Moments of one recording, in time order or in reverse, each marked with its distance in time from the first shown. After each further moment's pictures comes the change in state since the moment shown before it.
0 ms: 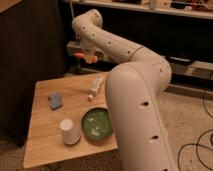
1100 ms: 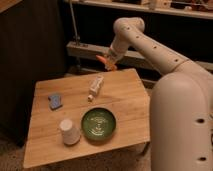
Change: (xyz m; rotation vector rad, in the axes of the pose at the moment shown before) arm 0.094 0.011 -0.019 -0.199 -0.090 0.319
